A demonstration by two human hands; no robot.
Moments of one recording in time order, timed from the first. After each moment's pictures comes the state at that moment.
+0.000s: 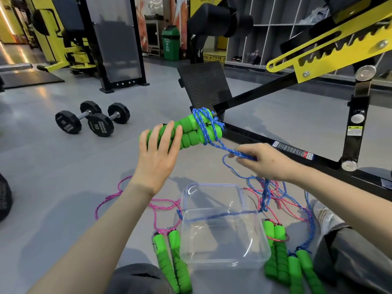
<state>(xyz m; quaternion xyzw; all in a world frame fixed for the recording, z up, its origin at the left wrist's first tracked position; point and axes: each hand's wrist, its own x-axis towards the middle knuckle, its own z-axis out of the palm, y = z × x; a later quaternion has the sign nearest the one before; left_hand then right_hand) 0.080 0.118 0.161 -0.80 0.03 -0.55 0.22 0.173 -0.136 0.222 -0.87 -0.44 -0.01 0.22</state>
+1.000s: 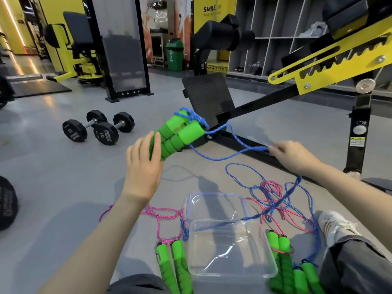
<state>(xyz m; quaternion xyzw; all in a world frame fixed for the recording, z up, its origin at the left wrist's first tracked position) 0.066 0.147 0.153 -0.83 -0.04 -0.54 0.11 0.239 -0.166 0.223 -0.95 -0.25 -0.06 0.17</state>
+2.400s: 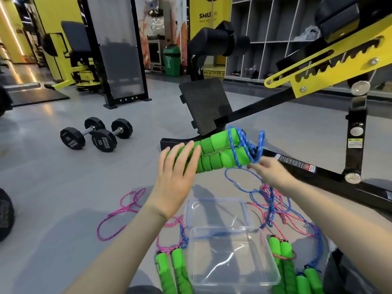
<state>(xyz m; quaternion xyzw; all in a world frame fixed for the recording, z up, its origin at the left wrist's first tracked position) 0.078 0.085 0.166 -0.81 0.09 -0.58 0.09 0.230 -0.137 0.180 -0.86 -0.23 0.05 0.44</state>
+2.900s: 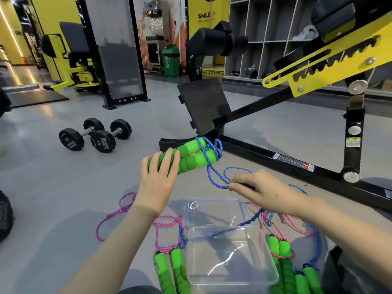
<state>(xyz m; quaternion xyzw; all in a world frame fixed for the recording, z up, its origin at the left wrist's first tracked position) 0.074 0.117 0.147 -0.86 -0.01 -0.47 0.19 0.150 -0.142 0.211 -0.82 -0.53 -0.02 0.23</state>
